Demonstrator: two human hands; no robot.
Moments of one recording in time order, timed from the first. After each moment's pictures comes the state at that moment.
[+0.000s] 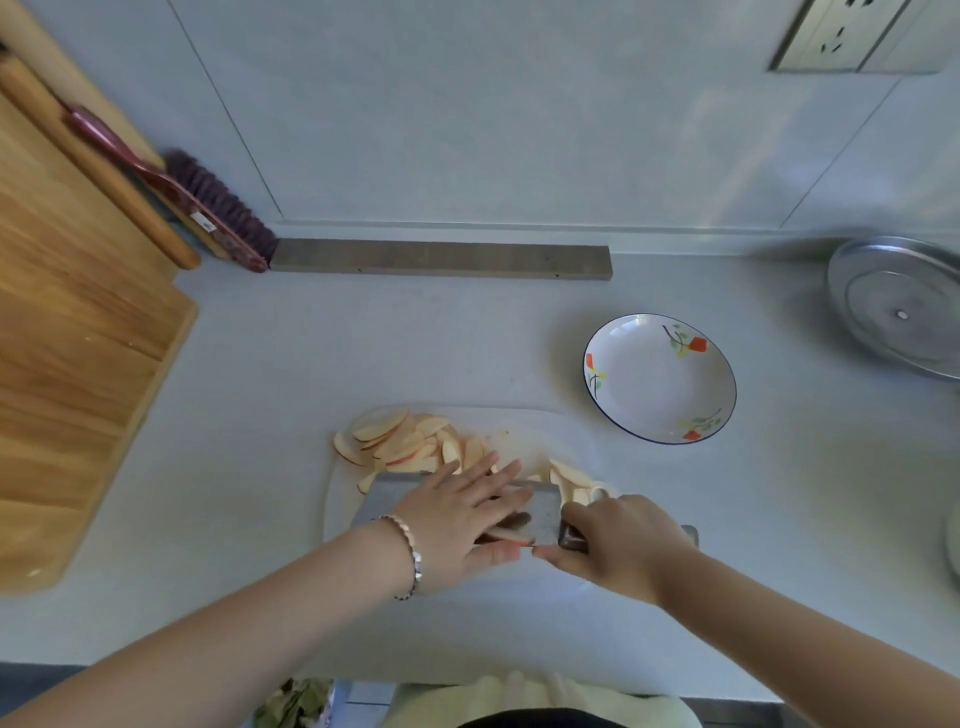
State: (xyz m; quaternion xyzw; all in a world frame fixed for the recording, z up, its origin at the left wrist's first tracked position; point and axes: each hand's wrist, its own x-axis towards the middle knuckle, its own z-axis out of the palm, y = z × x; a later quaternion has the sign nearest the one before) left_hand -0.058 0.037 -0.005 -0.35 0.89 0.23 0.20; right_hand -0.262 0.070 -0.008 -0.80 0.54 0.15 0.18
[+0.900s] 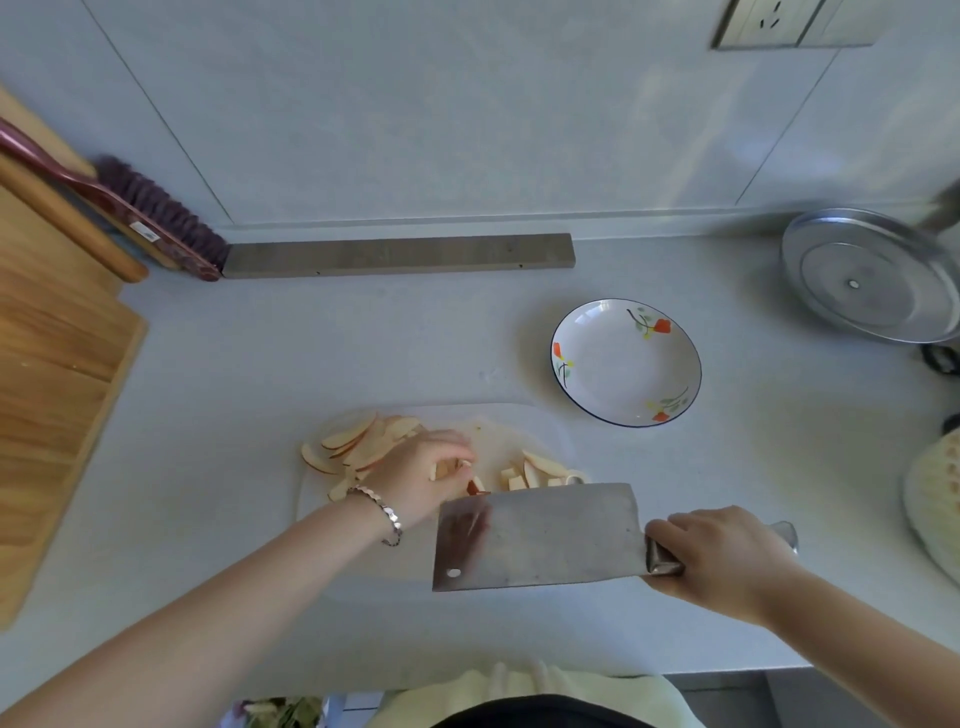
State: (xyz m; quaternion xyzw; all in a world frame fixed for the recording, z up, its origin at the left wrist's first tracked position) left_hand -0.064 0.000 -0.034 -0.51 0.77 0.37 -0.11; right_hand -0.356 0.110 -0.031 -0.85 0.52 -0.04 -0.04
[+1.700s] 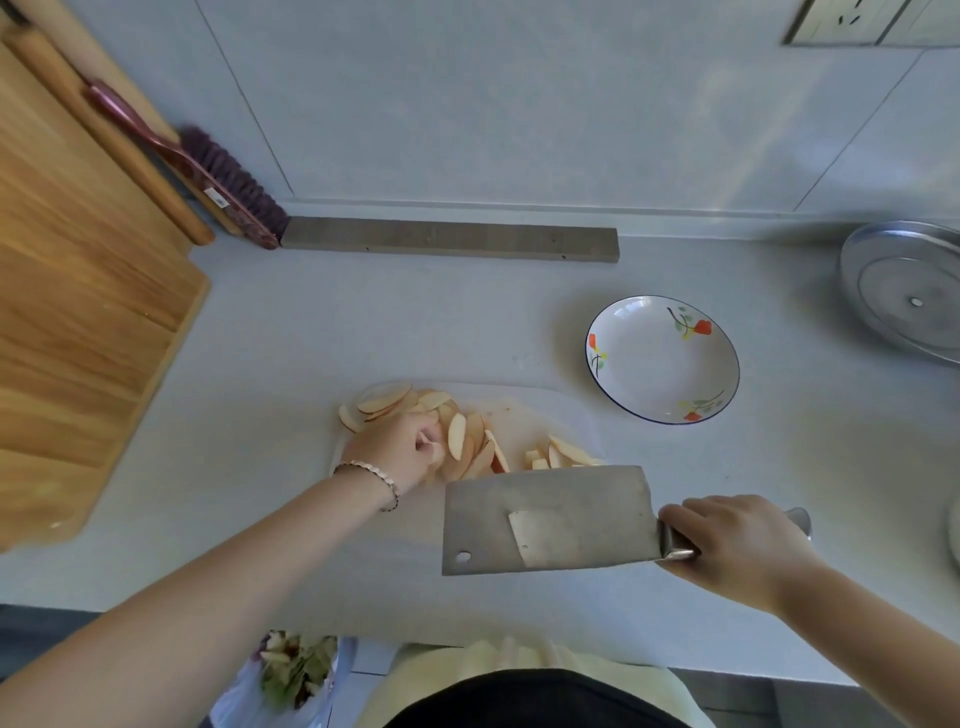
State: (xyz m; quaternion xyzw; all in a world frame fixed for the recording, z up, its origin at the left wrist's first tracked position) left_hand -0.038 0.016 -0.015 -0.69 0.66 0.30 -0.01; right_hand -0.357 0.107 -0.026 -0.87 0.49 -0.07 0.01
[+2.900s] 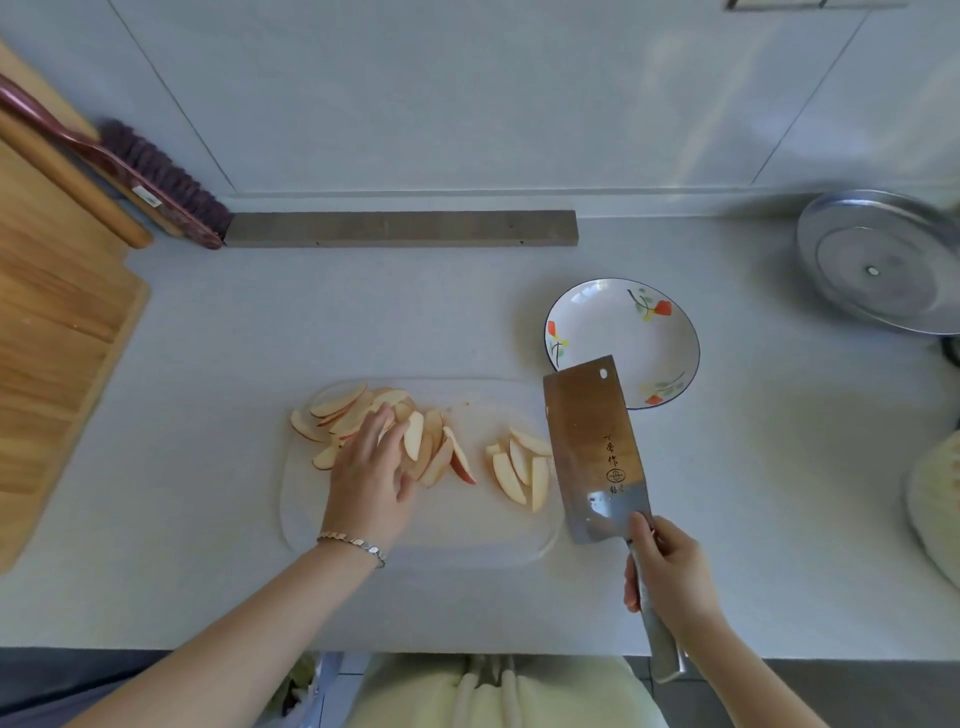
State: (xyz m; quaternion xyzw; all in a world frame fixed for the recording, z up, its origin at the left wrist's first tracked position) left_hand -0.053 0.048 -0.073 -0.63 0.74 0.15 -0.19; right_hand -0.329 0.147 -0.072 -0.33 0.76 -0.30 0.47
